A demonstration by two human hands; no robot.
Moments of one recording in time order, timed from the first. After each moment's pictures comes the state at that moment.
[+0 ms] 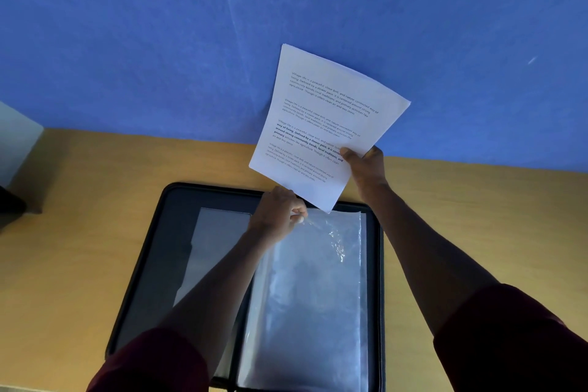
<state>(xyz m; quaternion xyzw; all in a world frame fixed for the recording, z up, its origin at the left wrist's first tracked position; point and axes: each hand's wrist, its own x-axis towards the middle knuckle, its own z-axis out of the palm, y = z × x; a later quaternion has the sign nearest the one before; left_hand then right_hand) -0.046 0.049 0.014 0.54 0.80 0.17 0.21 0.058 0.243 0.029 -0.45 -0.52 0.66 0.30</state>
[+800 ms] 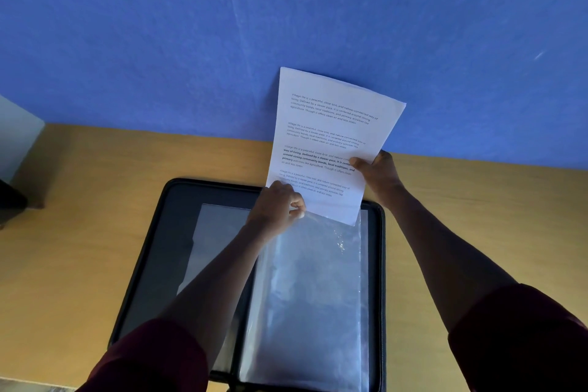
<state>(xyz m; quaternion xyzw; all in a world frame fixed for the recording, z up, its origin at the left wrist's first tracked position) -0.053 0.048 0.016 0.53 0.80 0.16 0.22 0.085 0.255 0.016 -0.45 -0.57 0.65 0.21</state>
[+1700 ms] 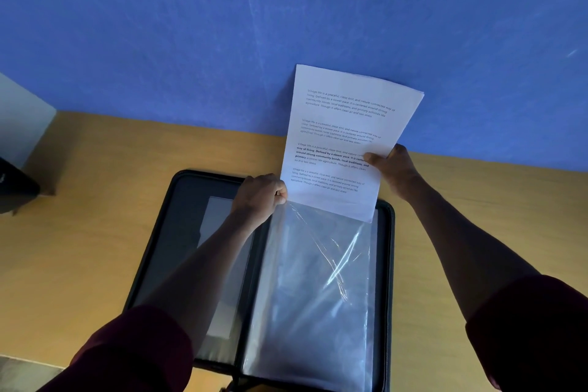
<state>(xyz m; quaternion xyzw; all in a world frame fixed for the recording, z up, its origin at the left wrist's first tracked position) -0.095 0.030 0.007 0.49 0.84 0.10 0.18 0.086 0.278 0.009 -0.45 -0.61 0.64 0.16</state>
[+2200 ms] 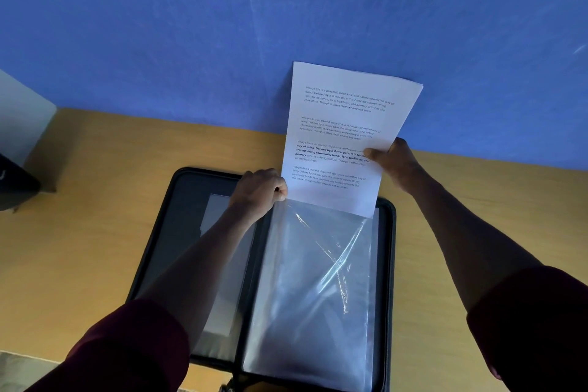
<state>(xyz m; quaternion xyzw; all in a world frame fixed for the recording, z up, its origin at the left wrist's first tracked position) -0.103 0.031 0.007 0.51 0.83 0.07 0.19 0.080 0.284 0.019 -0.44 -0.64 0.61 0.13</state>
